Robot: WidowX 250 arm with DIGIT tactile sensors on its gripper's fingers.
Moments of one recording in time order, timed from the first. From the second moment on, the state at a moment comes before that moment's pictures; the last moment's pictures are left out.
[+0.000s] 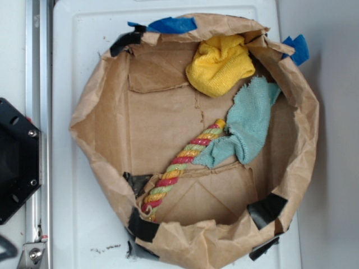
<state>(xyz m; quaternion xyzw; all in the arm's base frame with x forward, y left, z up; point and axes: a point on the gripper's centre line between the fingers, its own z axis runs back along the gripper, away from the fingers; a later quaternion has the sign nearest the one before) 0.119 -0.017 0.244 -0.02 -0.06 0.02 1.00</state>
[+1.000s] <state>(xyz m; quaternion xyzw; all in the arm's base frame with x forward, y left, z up) 0.200 -0.026 0.192 -0.01 -0.01 0.23 0.97</state>
